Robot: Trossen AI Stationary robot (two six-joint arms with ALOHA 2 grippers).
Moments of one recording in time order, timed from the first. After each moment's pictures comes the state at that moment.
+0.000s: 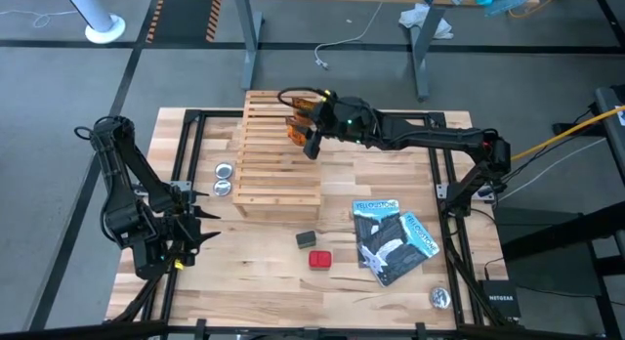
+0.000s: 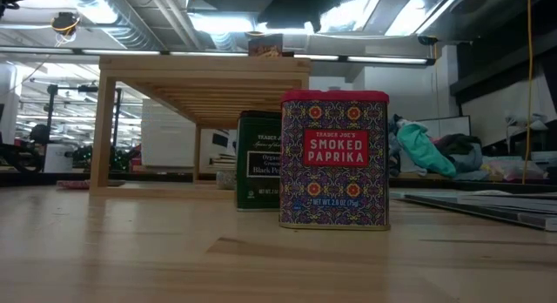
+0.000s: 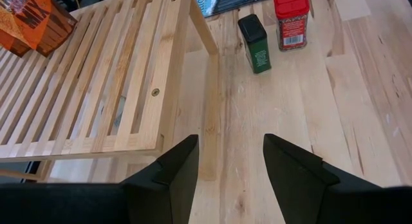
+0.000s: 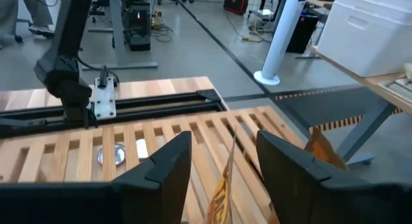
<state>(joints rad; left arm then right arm) -1.11 1.09 1.01 -1.24 -0.92 -0.90 -0.24 1.65 1.45 -0.05 0.14 -0.09</state>
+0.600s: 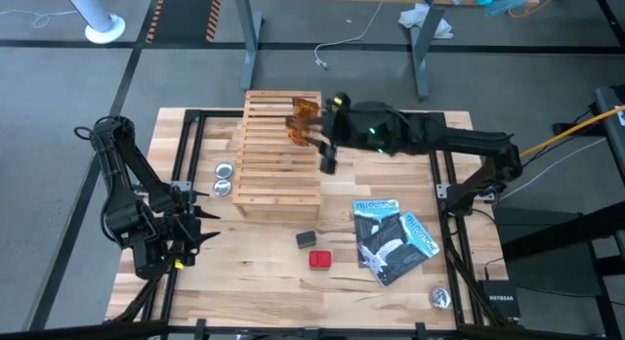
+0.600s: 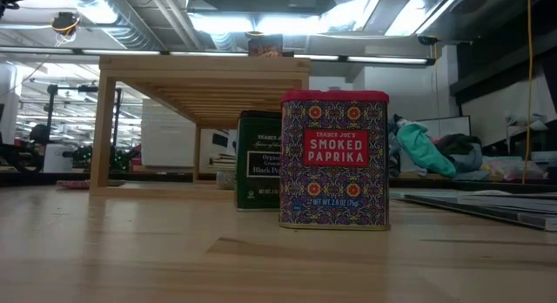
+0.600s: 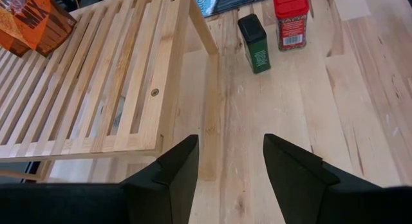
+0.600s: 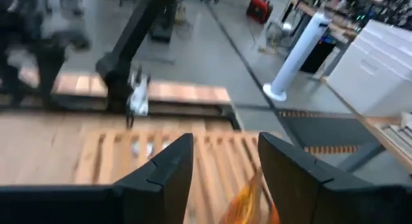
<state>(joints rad) -1.11 1.09 1.01 -1.24 -0.92 -0.90 -0.05 1.58 1.73 -0.46 0.24 -0.21</state>
